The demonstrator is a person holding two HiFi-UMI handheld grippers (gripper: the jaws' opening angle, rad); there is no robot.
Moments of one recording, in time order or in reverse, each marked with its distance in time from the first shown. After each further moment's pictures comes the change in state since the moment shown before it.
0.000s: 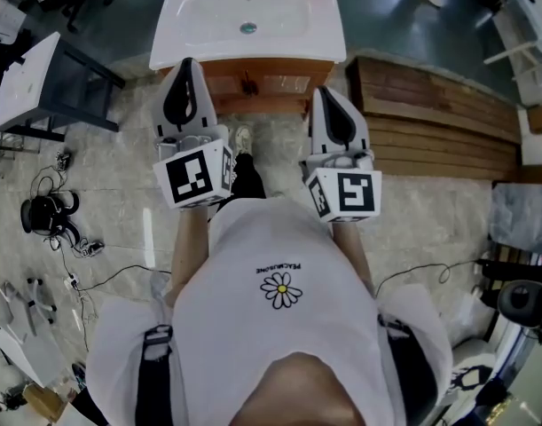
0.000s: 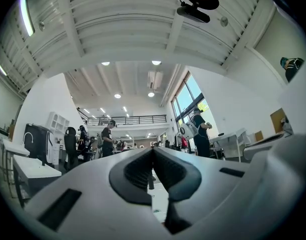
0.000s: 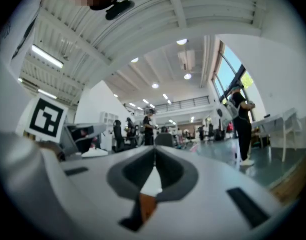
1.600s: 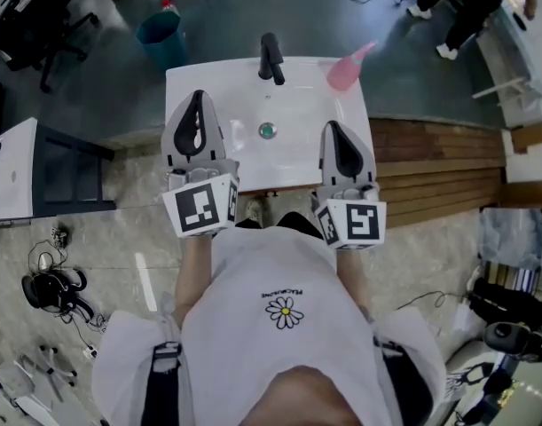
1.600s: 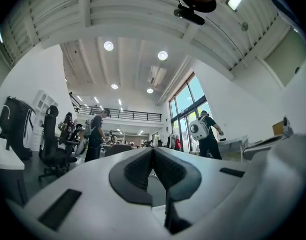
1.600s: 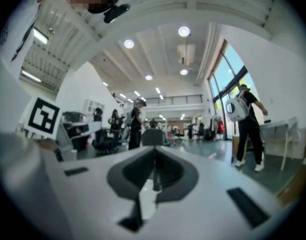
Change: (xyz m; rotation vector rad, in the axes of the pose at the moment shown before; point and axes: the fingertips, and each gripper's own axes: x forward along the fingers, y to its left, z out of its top) left arm 0.301 0.135 -0.089 -0.127 0.022 -0.116; right arm 0.313 -0.032 -0.009 -0.062 0.074 -0.143
